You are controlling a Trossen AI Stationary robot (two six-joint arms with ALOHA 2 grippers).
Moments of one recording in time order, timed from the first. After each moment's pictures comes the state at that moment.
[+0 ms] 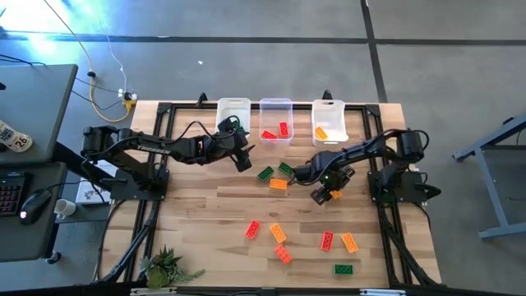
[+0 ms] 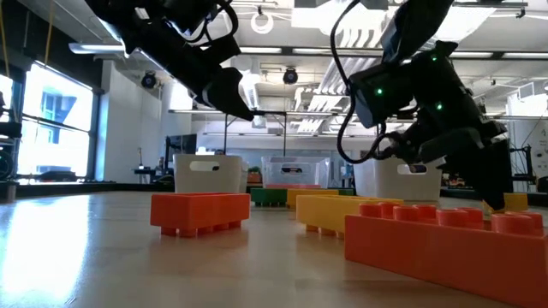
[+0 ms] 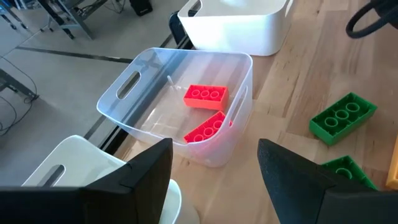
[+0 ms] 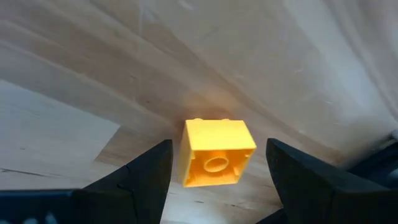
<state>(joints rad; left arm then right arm) 0.27 1.44 0.75 0.15 -0.45 0.10 -0.01 1.78 0.96 -1.13 -0.17 0.84</state>
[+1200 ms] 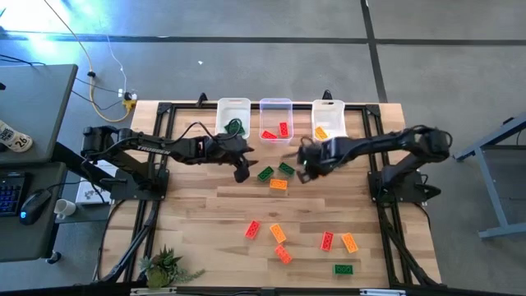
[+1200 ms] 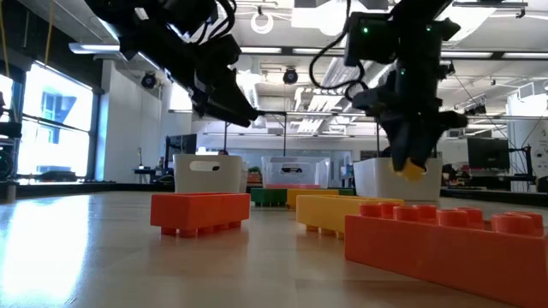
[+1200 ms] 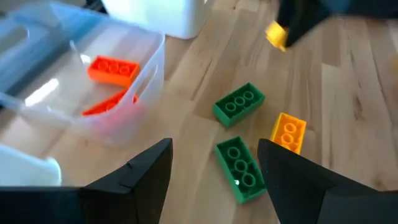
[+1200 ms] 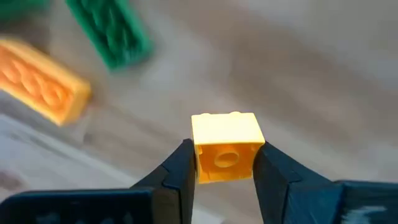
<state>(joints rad) 0.26 1.44 0.75 0.09 -0.13 -0.13 -0.10 1.53 0.97 -0.83 0.04 1.01</state>
